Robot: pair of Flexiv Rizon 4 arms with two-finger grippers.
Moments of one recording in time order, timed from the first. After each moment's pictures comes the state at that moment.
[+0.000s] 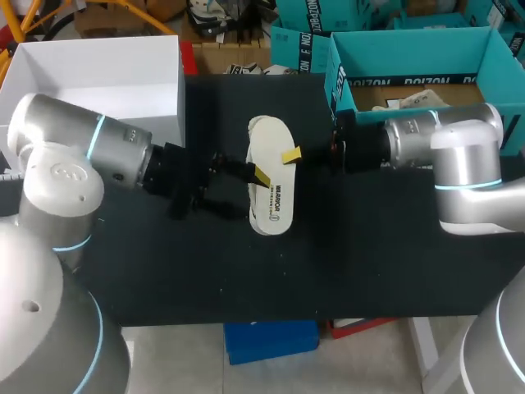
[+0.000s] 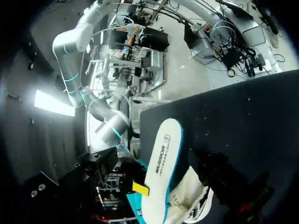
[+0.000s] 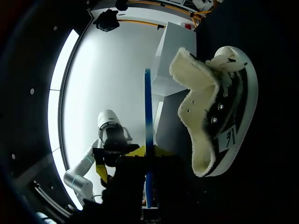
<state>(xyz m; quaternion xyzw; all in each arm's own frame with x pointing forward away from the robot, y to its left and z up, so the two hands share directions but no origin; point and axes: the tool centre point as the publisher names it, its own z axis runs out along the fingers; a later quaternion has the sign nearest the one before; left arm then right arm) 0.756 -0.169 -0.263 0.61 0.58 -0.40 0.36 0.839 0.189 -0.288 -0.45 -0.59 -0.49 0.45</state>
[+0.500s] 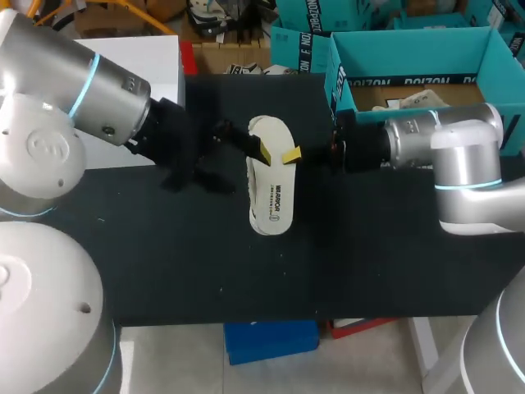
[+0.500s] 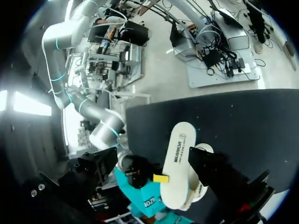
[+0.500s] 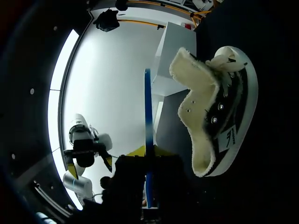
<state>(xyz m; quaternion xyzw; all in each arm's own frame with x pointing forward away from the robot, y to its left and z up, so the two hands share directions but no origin) 0.736 -0.165 -0.184 0.65 0.63 -0.29 0.31 0.839 0.189 -0.288 -0.45 -0.59 -0.49 0.45</state>
